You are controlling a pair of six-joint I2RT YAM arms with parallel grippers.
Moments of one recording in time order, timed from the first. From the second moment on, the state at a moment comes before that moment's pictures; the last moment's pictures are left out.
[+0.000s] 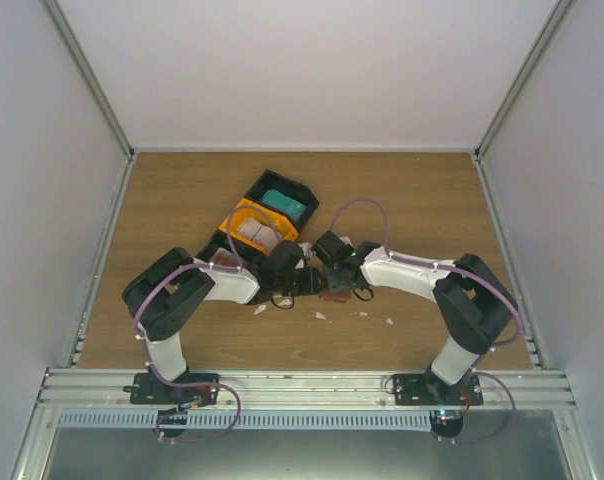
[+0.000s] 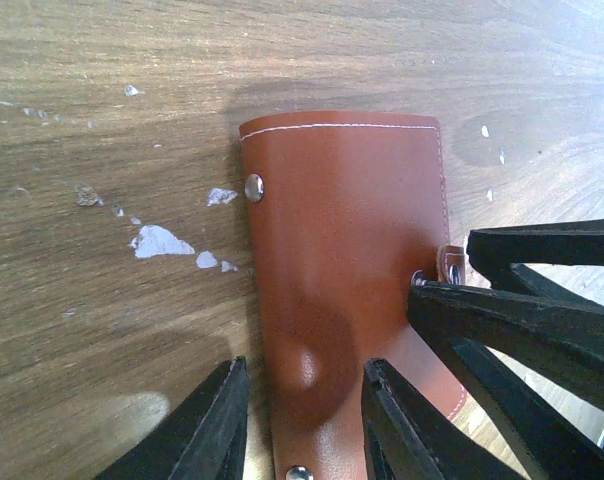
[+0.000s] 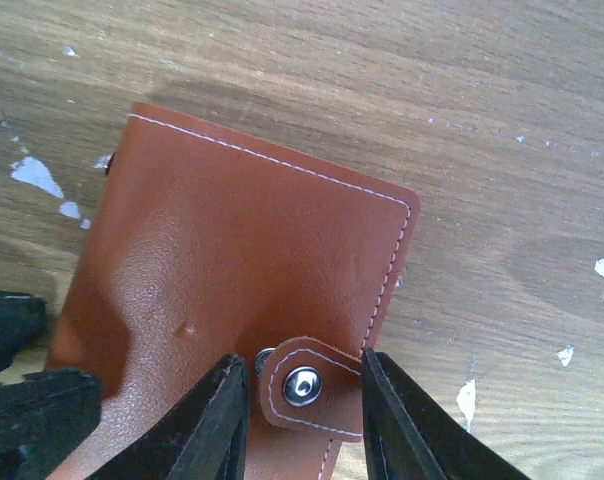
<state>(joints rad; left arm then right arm) -0.78 1.80 0.79 0.26 0.26 -0.82 0.78 1.67 0.99 -0.61 0.29 0.49</state>
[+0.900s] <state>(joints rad) -0.77 1.79 0.77 0.27 0.27 -0.82 0.79 1.70 1.04 -0.67 0.34 0.52</state>
